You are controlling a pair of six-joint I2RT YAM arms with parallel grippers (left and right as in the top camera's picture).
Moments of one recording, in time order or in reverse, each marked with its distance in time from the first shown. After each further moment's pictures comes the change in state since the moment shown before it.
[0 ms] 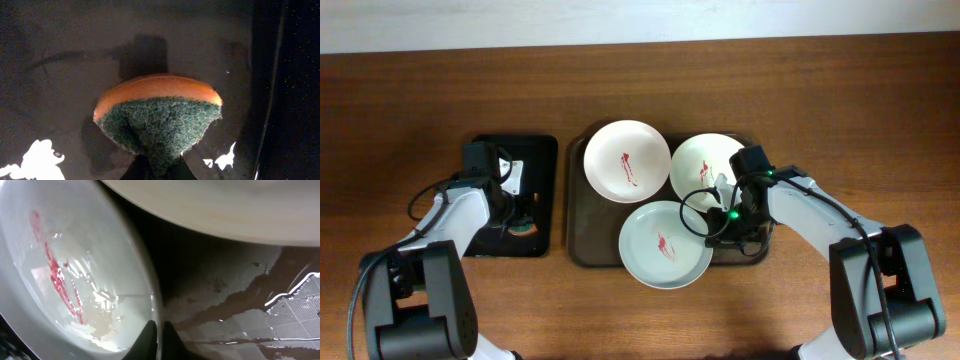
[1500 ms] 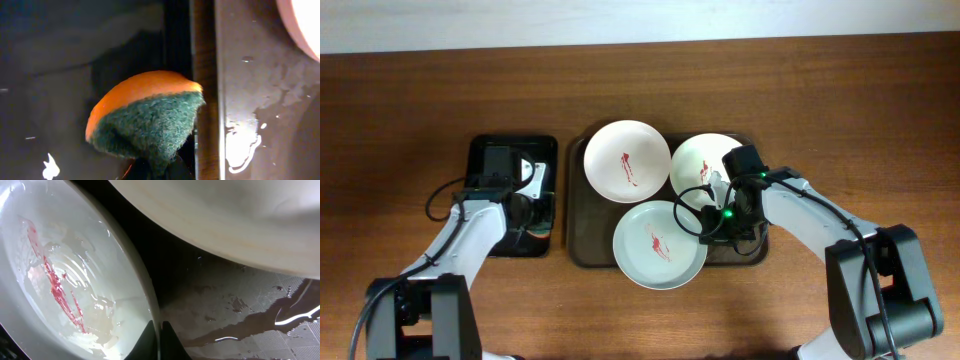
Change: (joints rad) left arm -0.128 -0.127 -0.064 0.000 0.033 -0.026; right arm 0.035 0.000 0.000 0.053 0.003 0.030
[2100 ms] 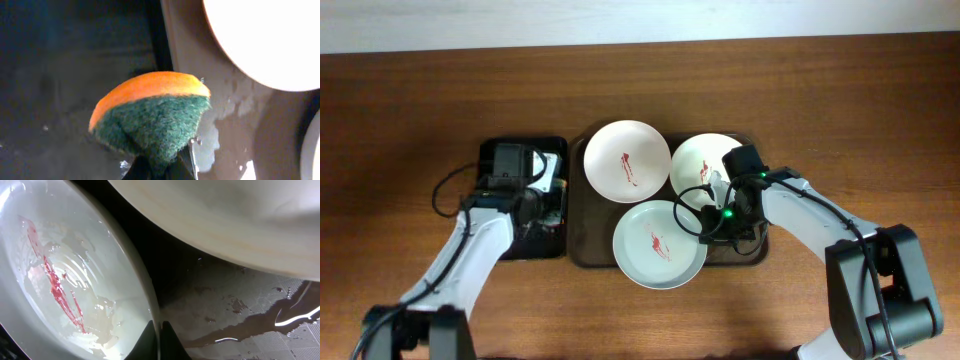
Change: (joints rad) left arm -0.076 -0.097 -0.002 0.049 -0.041 -0.008; right arm 0.000 0.000 0.000 0.003 0.000 0.000
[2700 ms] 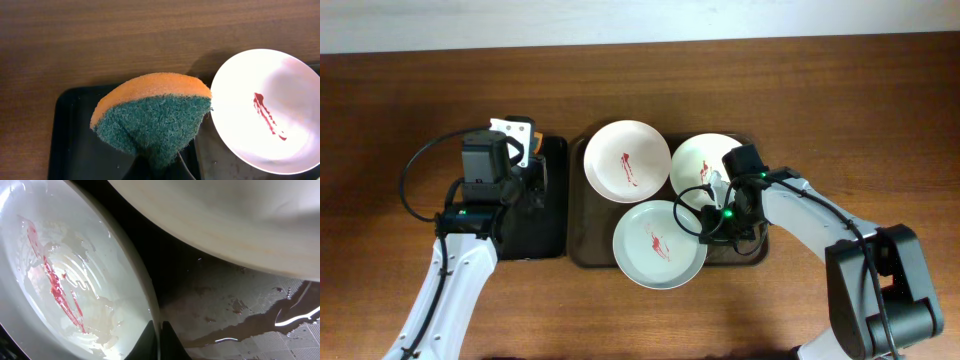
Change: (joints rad) left arm 0.036 -0.201 0.000 0.212 -0.087 -0.002; right arm 0.000 0.000 0.000 0.000 0.000 0.000
